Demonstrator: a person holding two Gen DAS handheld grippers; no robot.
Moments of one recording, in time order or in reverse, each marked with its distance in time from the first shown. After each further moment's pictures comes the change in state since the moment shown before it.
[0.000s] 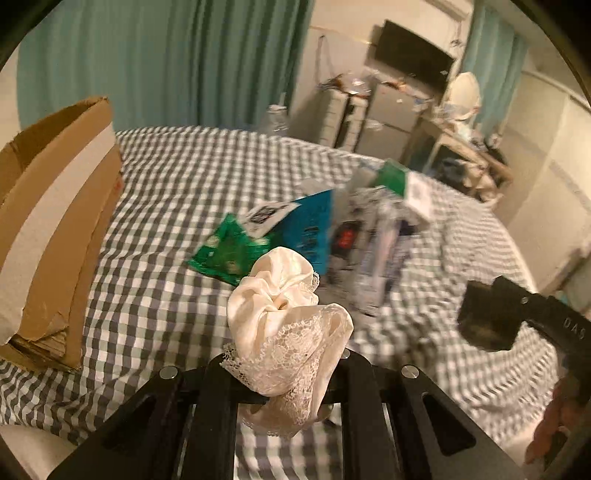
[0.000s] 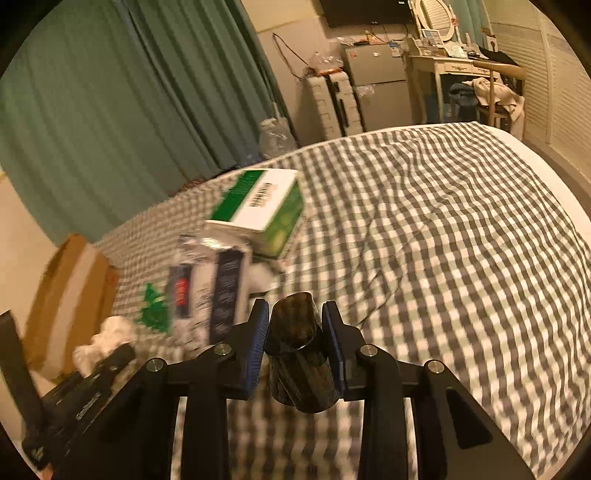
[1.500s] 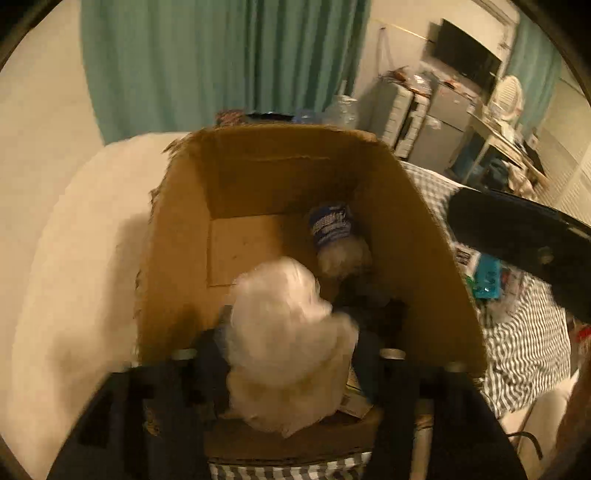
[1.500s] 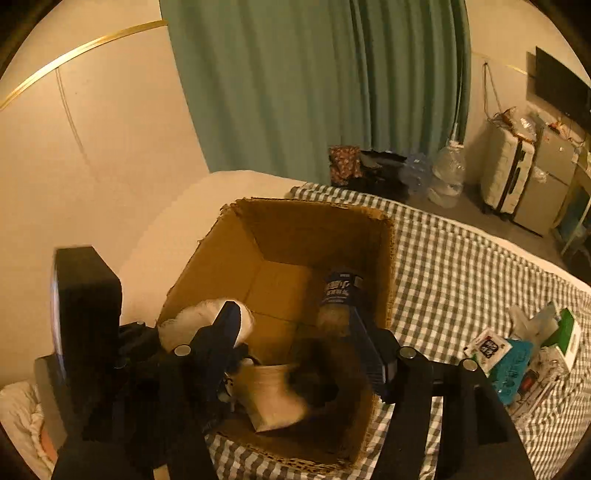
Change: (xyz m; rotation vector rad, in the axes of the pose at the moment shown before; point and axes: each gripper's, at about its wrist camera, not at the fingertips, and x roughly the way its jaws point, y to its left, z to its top) left arm -0.096 0.292 0.083 -0.039 0.118 0.179; right arm 0.064 0.446 -0.015 -0.536 0.152 0.218
